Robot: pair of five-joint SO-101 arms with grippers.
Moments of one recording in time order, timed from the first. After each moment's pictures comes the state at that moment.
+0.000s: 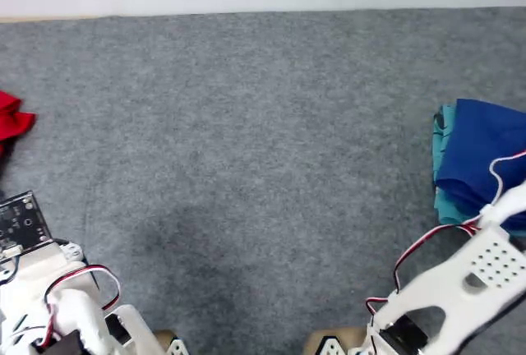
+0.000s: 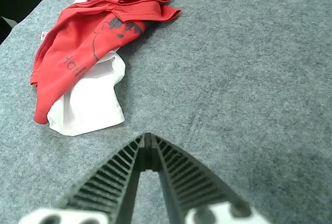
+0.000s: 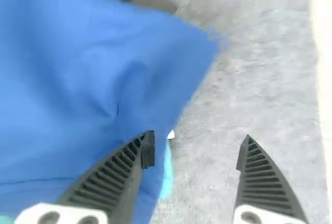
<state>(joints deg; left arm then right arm) -42.1 -89.0 48.0 93.1 -5.2 43.4 42.8 -73.1 96.2 37.8</state>
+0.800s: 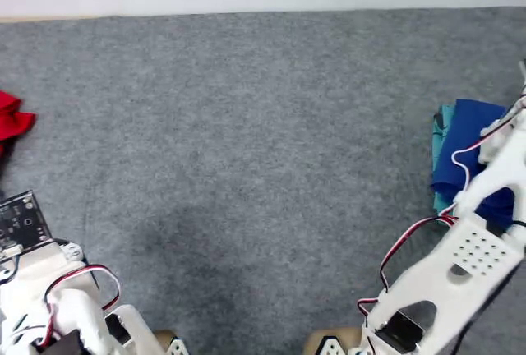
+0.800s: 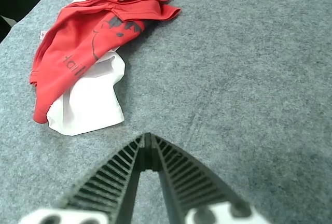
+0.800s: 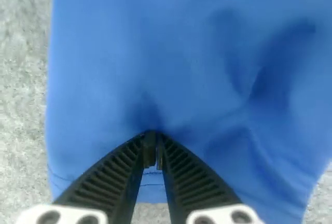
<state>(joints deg) -42.1 -89.0 48.1 93.1 -5.2 34.3 42.1 -51.0 100.0 23.3</state>
